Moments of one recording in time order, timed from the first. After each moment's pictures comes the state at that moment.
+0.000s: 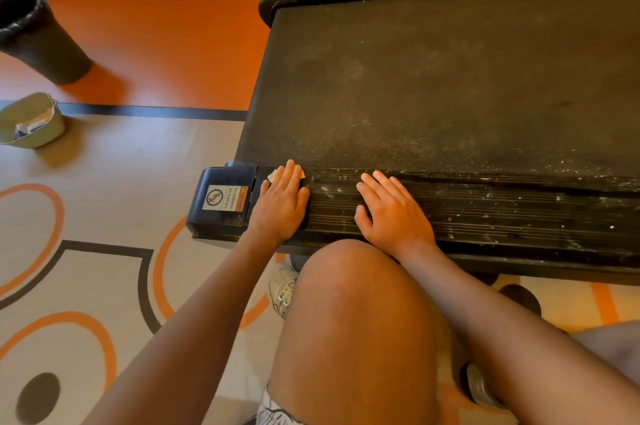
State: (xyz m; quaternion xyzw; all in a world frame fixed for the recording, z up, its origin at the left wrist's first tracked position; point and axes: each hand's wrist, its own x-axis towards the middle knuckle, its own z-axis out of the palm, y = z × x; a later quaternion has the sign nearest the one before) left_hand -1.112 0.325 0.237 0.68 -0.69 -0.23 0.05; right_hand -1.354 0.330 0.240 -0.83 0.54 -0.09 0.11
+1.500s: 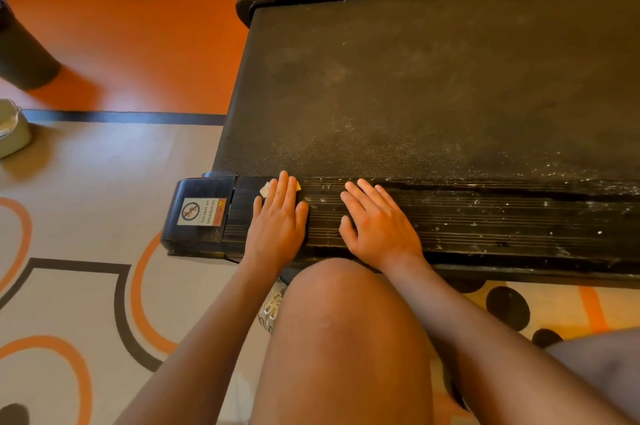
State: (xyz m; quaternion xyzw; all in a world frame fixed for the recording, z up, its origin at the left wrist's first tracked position) left_hand -1.143 0.333 0.228 0.69 -0.69 -0.21 0.05; right_hand -1.353 0.328 0.236 -0.83 0.54 -0.09 0.10
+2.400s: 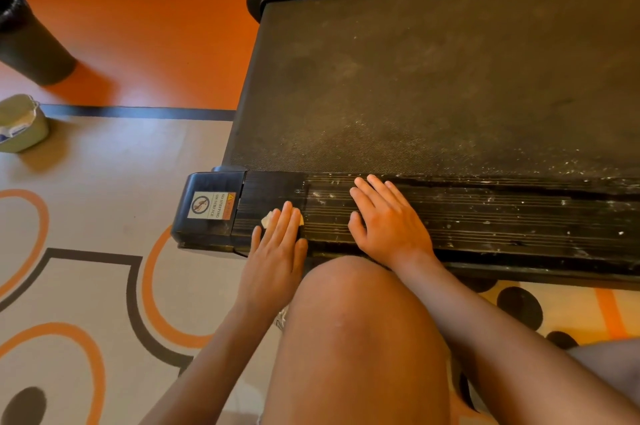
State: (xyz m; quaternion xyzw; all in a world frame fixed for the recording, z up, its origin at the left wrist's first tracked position) left_hand -1.129 0.402 0.224 0.67 -0.70 -0.22 0.07; right_hand -1.354 0.328 0.235 -0.84 0.53 -0.10 0.09
